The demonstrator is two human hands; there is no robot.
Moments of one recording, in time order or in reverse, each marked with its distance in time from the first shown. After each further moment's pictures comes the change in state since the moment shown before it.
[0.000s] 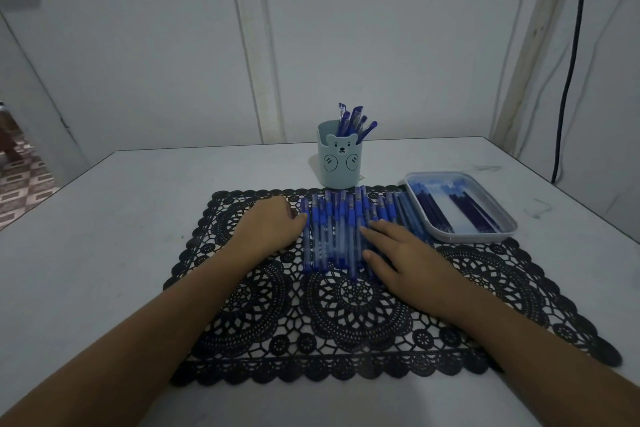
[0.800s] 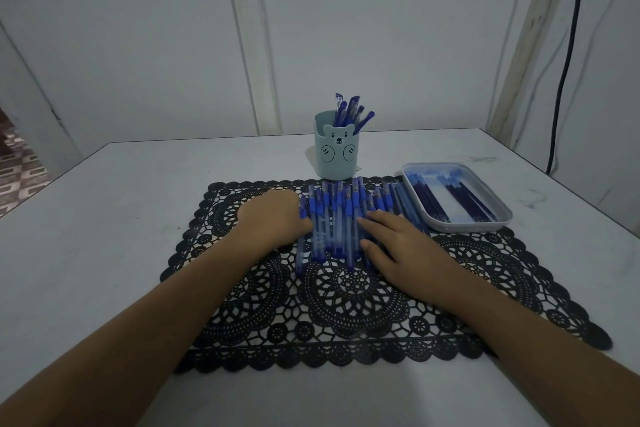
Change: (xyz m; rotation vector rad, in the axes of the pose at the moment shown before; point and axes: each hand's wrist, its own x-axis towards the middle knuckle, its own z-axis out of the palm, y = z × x) left_hand -0.008 0.018 -0.007 0.245 -0.104 0.010; right_hand 0.000 0.001 0.002 -0.009 0.003 0.018
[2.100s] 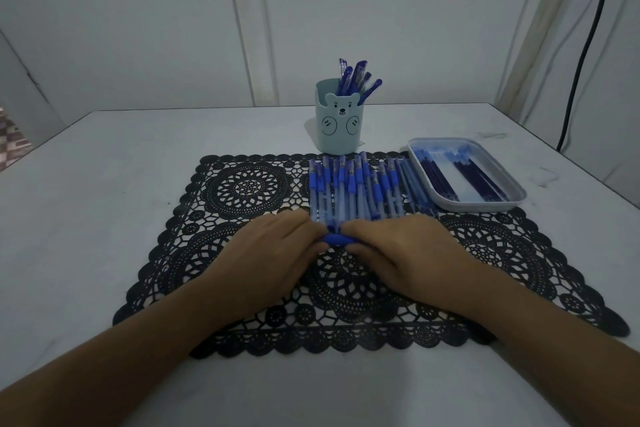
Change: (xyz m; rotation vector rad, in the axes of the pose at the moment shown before) left_hand -0.069 -0.025 0.036 -0.087 0.449 0.772; right_hand -0.011 -0.018 -0.007 -0.045 0.032 -0.358
